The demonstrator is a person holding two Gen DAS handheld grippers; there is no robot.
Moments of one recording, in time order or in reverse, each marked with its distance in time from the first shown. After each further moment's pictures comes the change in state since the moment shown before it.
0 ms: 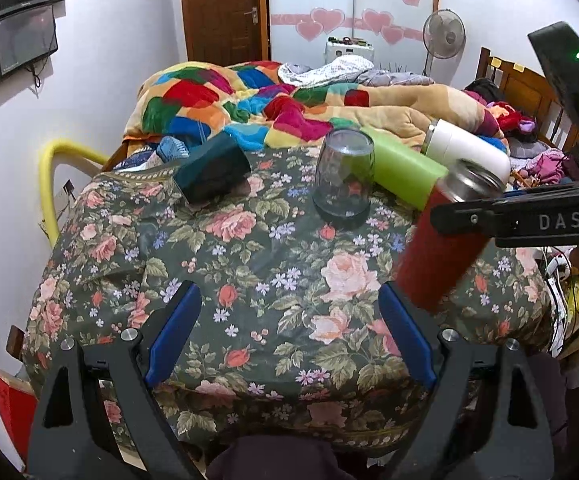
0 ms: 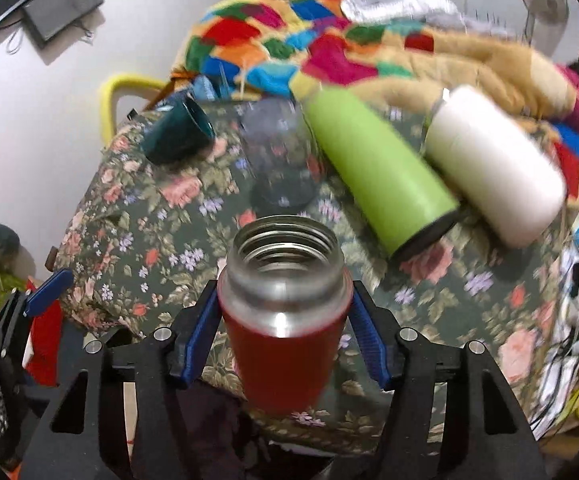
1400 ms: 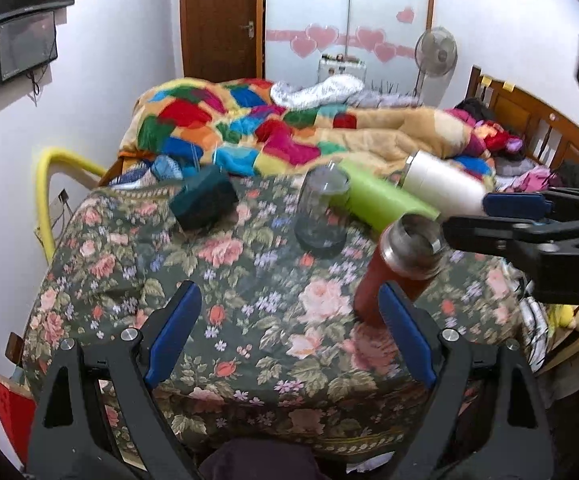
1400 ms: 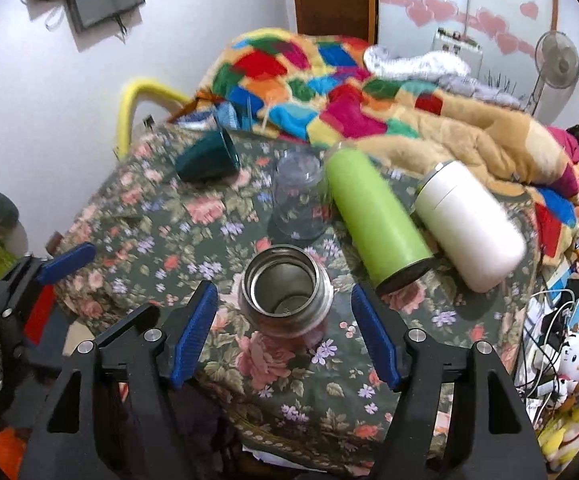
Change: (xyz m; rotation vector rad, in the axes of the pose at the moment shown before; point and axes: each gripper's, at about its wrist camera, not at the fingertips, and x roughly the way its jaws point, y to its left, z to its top) left arm -0.042 -0.009 0.023 -0.023 -0.069 -0.046; right arm -0.066 0.018 -0.011 -0.127 -0.159 -0.021
